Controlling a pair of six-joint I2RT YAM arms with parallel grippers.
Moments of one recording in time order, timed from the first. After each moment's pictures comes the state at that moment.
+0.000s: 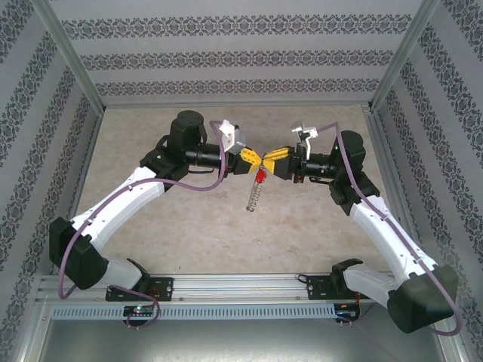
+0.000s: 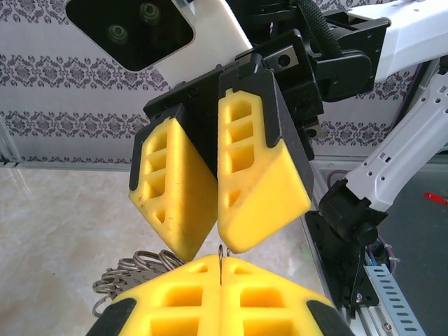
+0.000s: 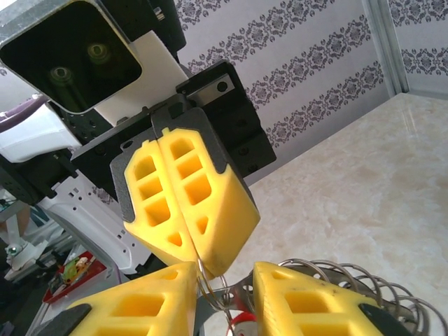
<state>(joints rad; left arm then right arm) -0.58 1.41 1.30 -0.19 0.94 0.23 0.29 1.08 0.88 0.13 -1.12 0.47</state>
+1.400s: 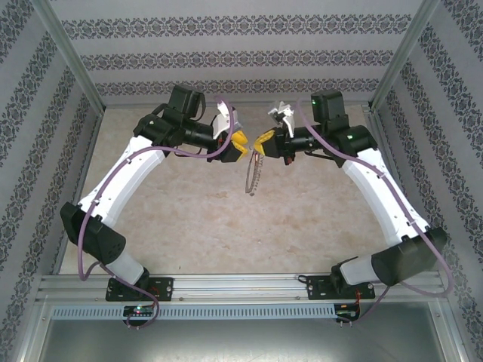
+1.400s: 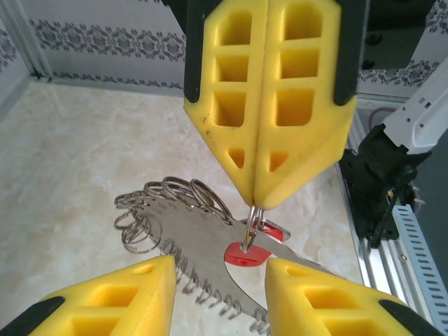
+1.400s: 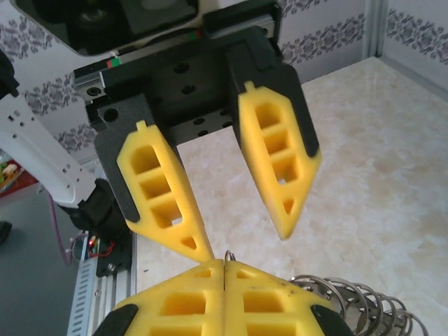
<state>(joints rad) -0.46 1.62 1.74 -0.85 0.88 0.54 0.36 1.42 1.55 -0.79 -0.99 -0.28</state>
